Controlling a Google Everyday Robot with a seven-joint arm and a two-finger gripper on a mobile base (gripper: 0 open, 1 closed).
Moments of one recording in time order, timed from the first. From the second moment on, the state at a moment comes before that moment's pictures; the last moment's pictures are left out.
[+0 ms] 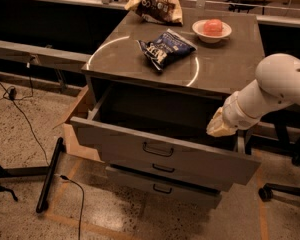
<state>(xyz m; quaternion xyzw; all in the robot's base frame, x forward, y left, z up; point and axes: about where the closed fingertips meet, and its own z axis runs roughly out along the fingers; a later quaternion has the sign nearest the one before) 0.556 -0.203 0.724 -0.65 0.73 0.06 0.21</state>
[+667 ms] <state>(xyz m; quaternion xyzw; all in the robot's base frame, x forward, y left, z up) 0.563 -0.200 0.683 -0.66 0.72 0.06 0.20</state>
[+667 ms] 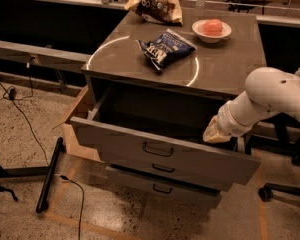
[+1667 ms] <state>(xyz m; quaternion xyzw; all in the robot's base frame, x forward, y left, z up) 0.519 -0.212 0.648 -0.67 0.73 0.09 0.11</state>
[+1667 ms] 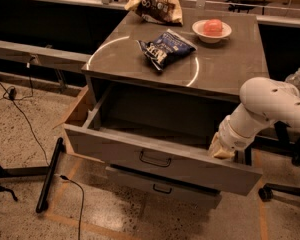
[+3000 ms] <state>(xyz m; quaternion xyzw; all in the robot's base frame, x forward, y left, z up) 0.394 -0.213 0.665 -0.61 0.77 0.17 -0.03</state>
